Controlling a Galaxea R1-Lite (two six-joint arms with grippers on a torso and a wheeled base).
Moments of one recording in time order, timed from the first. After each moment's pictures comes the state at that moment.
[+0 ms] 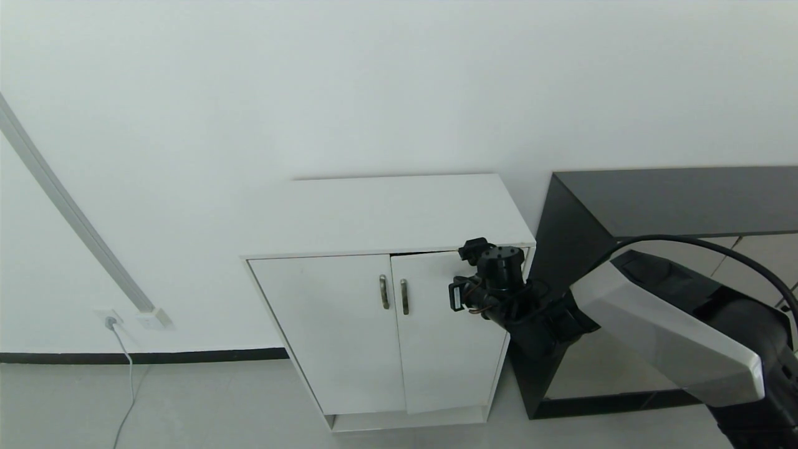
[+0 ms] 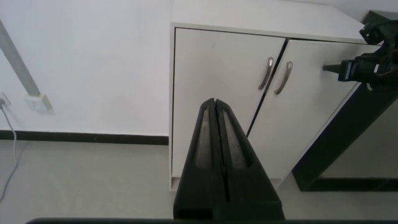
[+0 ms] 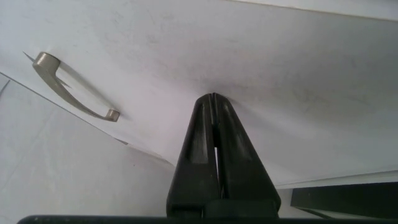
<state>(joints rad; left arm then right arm) 0.00 0.00 0.00 0.00 0.05 -0.10 0.57 2.47 -1.46 -0.75 -0.15 0.08</state>
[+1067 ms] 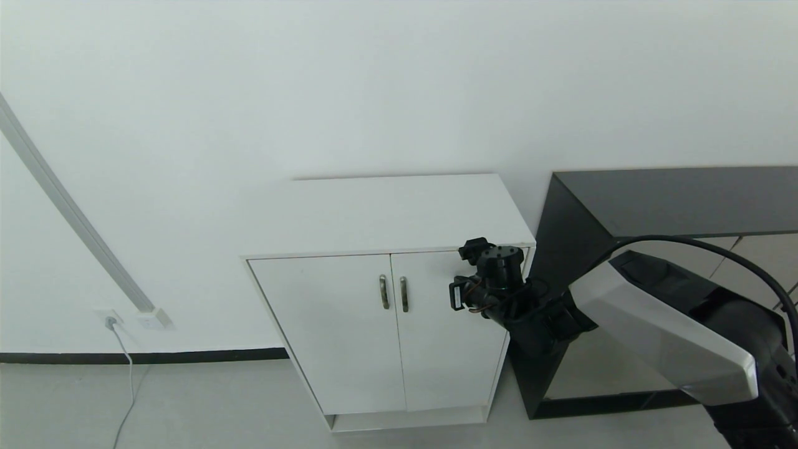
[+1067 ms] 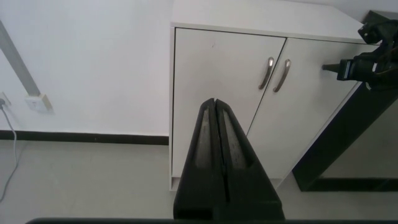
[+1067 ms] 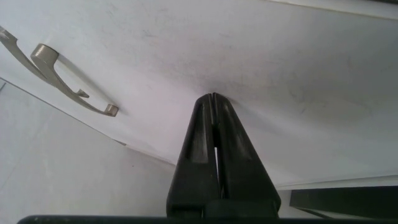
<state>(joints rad) 0.00 0.00 0.00 0.00 0.05 -0.10 0.56 2.49 -1.48 -0.73 -0.15 0.08</state>
